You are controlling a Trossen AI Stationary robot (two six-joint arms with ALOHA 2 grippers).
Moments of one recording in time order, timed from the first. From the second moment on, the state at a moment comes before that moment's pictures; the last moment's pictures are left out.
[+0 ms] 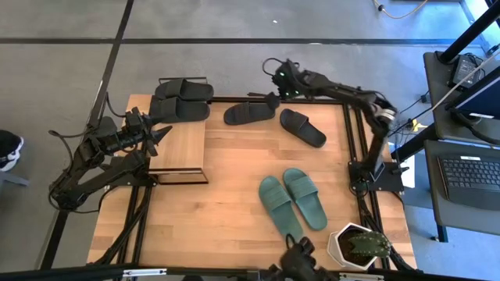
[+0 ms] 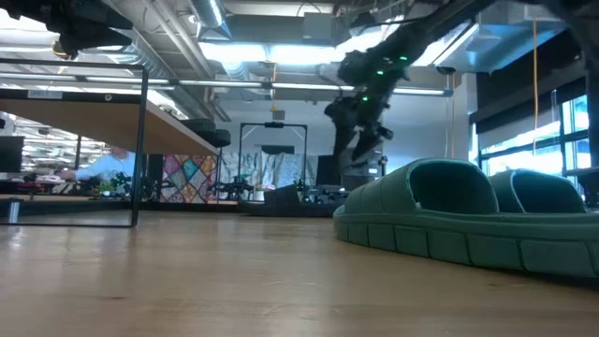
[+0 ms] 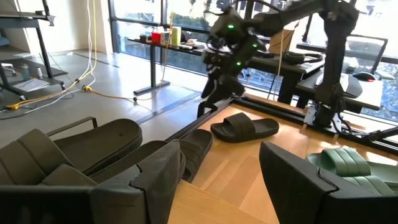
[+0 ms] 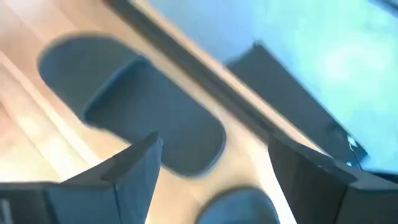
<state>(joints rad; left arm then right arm) 0.65 0.07 0.59 -0.62 0.09 -0.10 -0.68 1.86 1.49 -0.55 0.01 0.17</state>
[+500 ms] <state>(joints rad) 0.65 0.07 0.59 -0.62 0.09 -0.10 -0.72 1.76 1.21 -0.20 -0.22 0.31</state>
